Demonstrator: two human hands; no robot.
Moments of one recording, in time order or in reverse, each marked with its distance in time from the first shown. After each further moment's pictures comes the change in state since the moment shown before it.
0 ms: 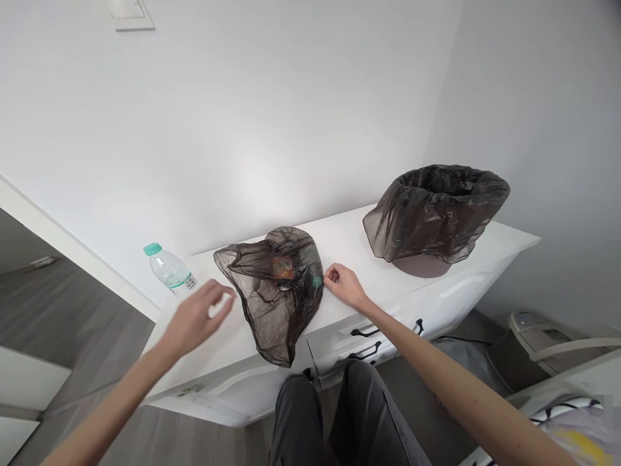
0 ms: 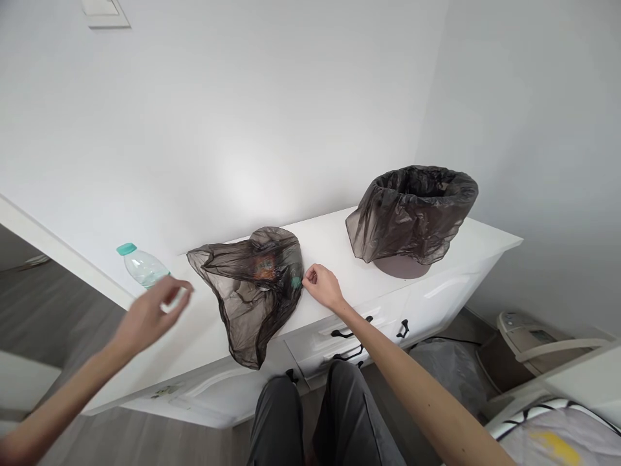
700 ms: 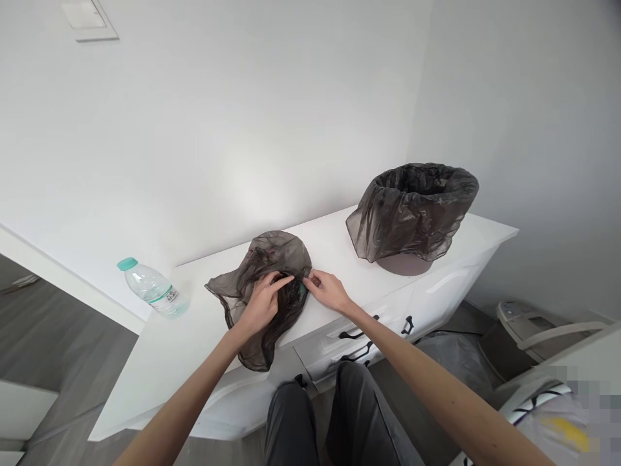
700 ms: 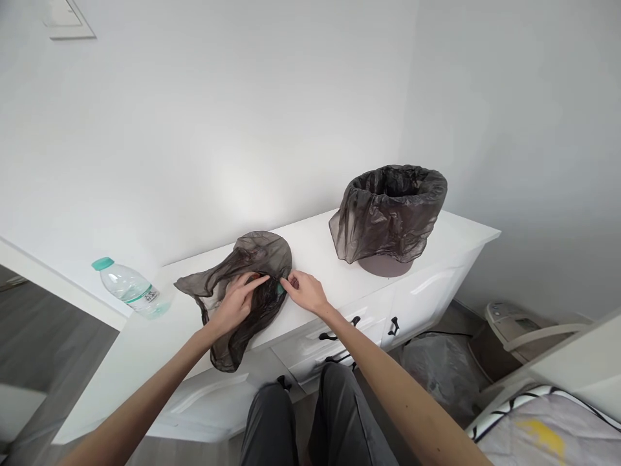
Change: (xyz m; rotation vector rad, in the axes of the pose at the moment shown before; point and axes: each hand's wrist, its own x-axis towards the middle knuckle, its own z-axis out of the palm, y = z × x) left_hand 0.019 0.017 0.157 0.085 -0.411 0.332; right_hand 0.002 -0.008 -0.007 -0.055 -0.093 -0.012
